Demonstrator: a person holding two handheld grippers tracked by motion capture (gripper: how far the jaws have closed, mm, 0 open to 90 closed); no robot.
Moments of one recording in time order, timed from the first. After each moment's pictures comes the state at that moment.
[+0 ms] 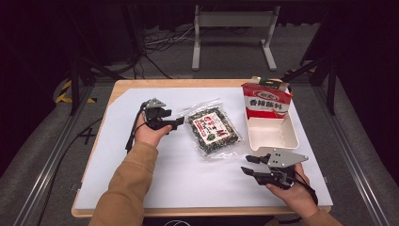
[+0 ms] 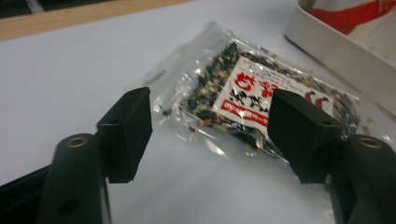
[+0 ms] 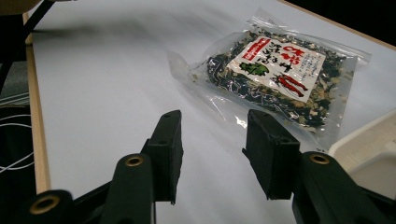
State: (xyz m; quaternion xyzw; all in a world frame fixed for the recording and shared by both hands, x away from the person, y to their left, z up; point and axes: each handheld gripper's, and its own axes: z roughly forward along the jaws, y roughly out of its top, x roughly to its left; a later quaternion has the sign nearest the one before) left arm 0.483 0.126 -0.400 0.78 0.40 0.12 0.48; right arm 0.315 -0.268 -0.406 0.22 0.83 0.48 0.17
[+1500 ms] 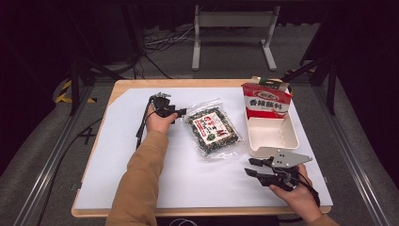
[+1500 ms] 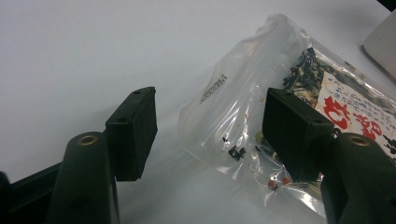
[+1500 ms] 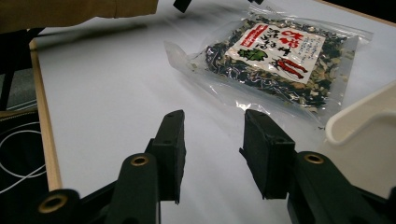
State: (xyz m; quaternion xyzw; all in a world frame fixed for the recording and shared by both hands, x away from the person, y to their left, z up) left arm 0.555 0.114 -0.444 0.75 0.47 0.08 0.45; right arm 0.312 -0.278 -0.411 0.25 0.83 0.48 0.15
